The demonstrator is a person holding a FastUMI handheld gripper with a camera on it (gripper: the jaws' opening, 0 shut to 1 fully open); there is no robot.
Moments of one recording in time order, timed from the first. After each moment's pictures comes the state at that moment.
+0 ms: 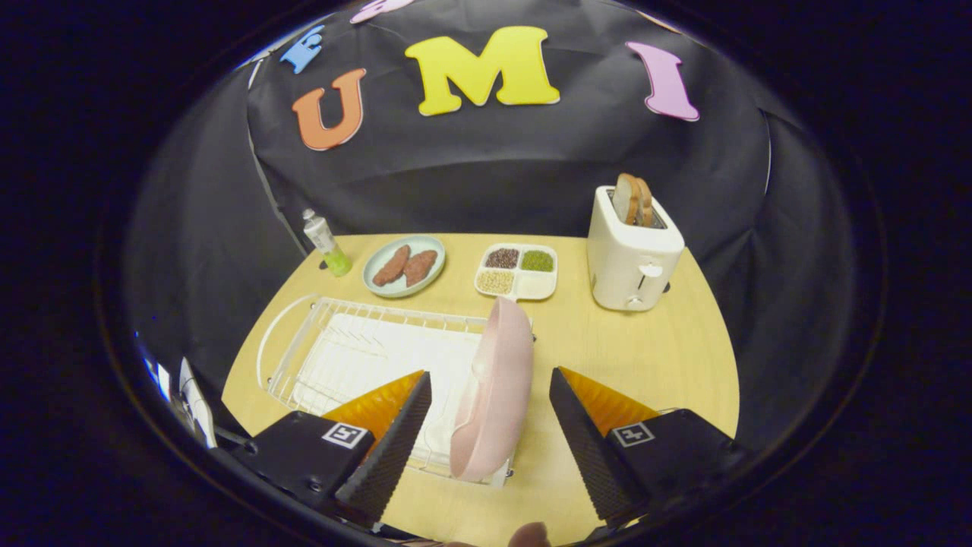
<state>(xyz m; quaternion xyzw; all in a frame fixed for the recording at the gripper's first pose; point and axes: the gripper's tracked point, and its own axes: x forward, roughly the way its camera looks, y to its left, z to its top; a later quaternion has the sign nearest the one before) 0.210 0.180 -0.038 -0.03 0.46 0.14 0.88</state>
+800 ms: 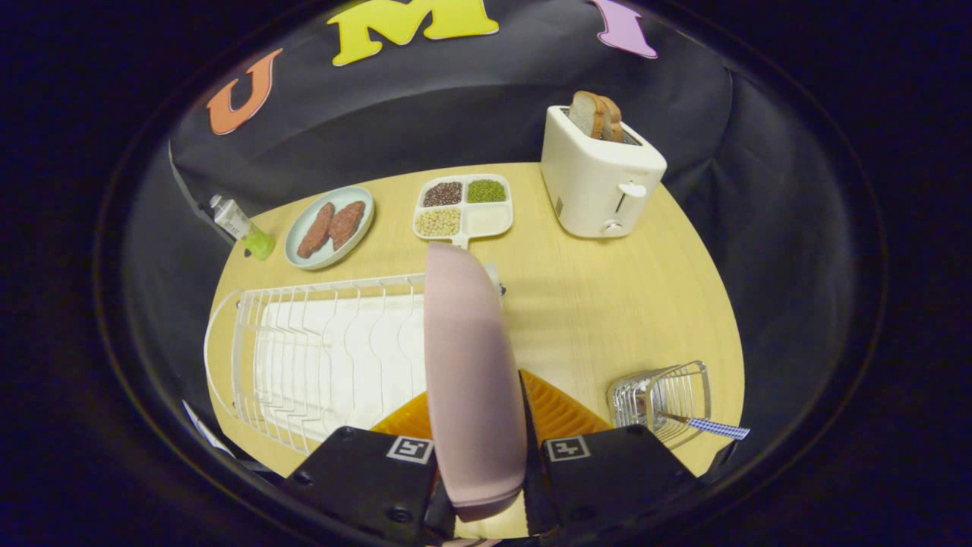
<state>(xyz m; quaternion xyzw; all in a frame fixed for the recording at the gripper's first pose) 0.216 0.182 -0.085 -0.01 0.56 0.01 0.83</state>
